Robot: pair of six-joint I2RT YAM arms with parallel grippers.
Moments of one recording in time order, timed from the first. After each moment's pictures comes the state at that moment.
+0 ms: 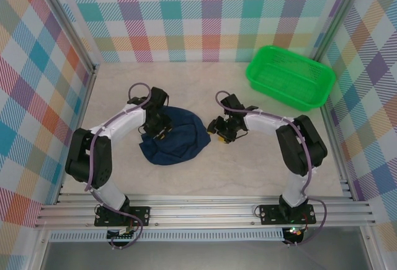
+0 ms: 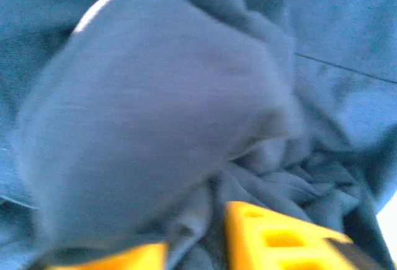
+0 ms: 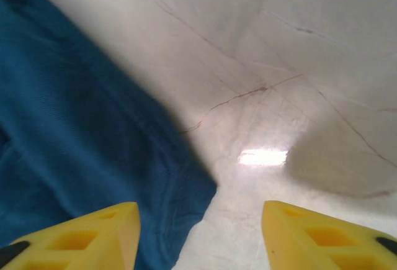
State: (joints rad) left arm -0.37 1.67 1.20 -0.85 0.09 -1.10; right arm 0.55 1.84 1.12 -0.43 -0.37 0.98
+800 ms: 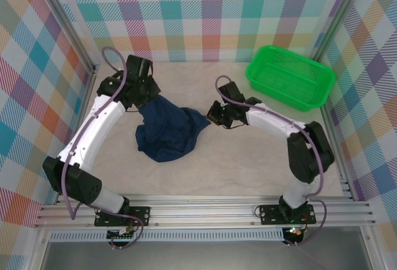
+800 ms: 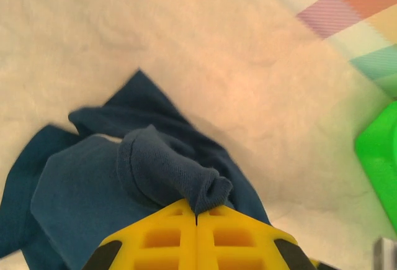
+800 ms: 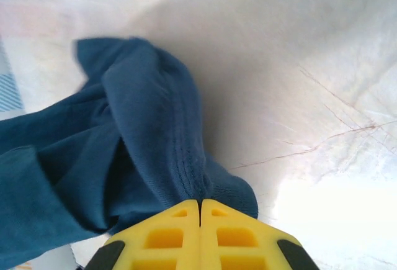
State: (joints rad) left arm -0.35 1.49 1.65 -1.00 -0.17 -0.85; right arm 0.58 1.69 1.26 -0.46 -0.26 1.01
